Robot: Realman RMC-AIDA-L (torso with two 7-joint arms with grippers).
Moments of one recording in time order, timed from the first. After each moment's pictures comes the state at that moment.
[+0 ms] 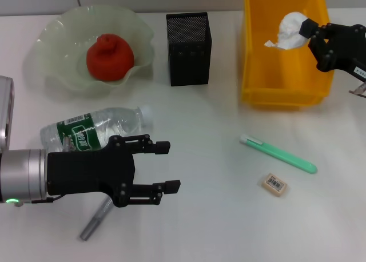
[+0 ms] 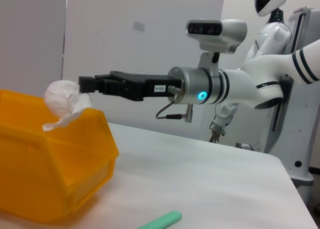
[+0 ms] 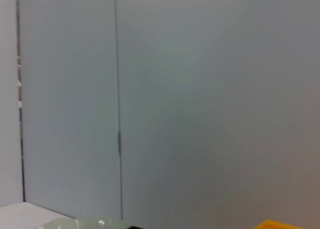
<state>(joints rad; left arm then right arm) -0.34 -2.07 1.12 0.70 1.71 1.62 -1.18 0.46 2.08 -0.69 -0.48 -1.48 -1.29 0.93</state>
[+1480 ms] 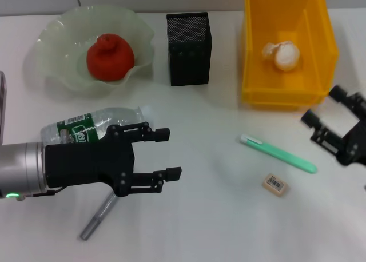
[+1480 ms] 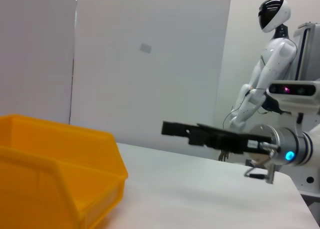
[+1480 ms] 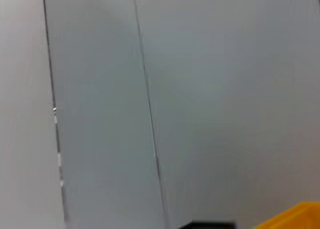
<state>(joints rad) -0.34 -2.07 1.12 0.70 1.65 1.62 -1.15 0.22 2.08 -0.69 -0.21 -1.40 -1.67 0.64</state>
